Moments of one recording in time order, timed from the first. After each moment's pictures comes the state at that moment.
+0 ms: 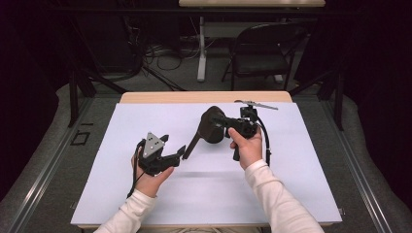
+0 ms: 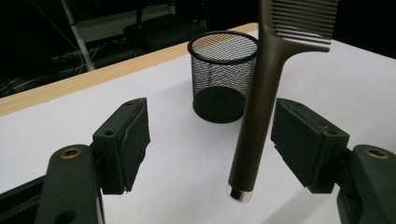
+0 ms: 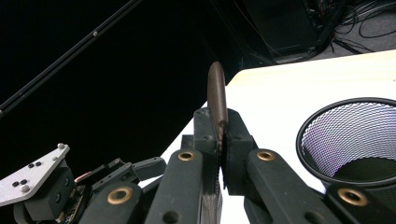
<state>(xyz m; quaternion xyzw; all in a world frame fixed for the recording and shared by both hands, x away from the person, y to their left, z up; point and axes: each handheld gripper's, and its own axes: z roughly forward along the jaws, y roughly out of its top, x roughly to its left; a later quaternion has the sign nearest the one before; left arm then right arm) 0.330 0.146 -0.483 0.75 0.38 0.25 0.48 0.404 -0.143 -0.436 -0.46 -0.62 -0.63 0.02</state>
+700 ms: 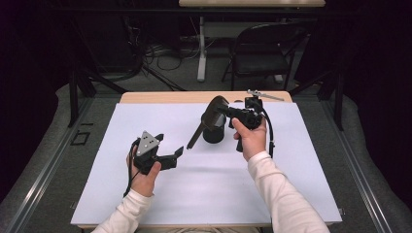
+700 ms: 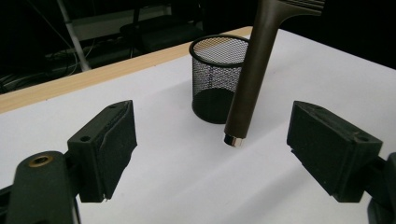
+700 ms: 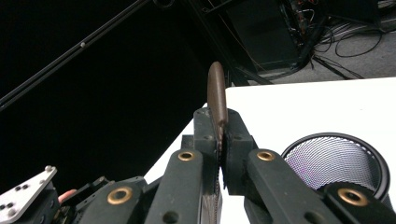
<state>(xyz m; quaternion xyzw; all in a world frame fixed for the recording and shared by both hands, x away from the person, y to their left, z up) 0.328 0.156 -0.478 0.74 0.37 0.24 0.50 0.414 -0.151 -0.411 -0.47 -0.62 -0.63 -0.02</state>
